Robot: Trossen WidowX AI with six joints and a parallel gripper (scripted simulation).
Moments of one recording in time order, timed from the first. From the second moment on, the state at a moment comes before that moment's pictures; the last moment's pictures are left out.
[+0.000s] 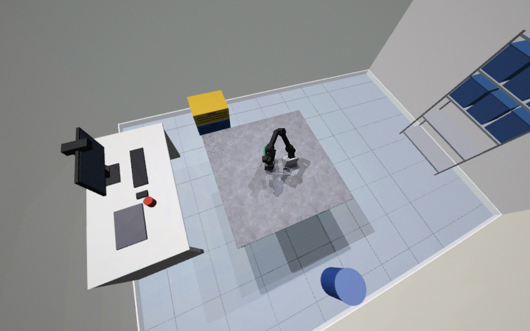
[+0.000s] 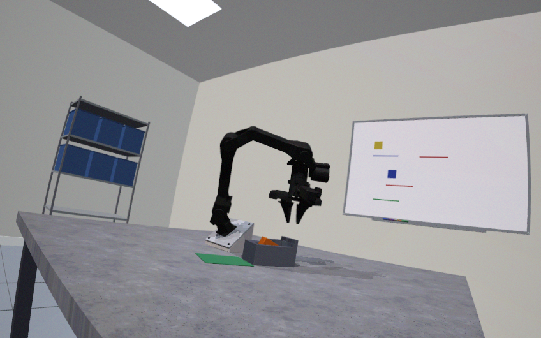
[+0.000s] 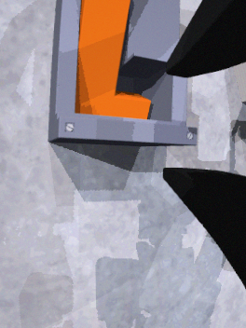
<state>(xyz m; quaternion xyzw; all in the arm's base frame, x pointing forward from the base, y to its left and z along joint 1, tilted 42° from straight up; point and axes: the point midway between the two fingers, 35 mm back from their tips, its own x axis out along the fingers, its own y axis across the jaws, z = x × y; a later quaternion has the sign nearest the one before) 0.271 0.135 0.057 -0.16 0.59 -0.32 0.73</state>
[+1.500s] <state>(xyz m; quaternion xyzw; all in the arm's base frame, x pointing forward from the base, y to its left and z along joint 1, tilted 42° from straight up) 0.278 0.076 -0.007 -0.15 0.59 -0.33 0.72</state>
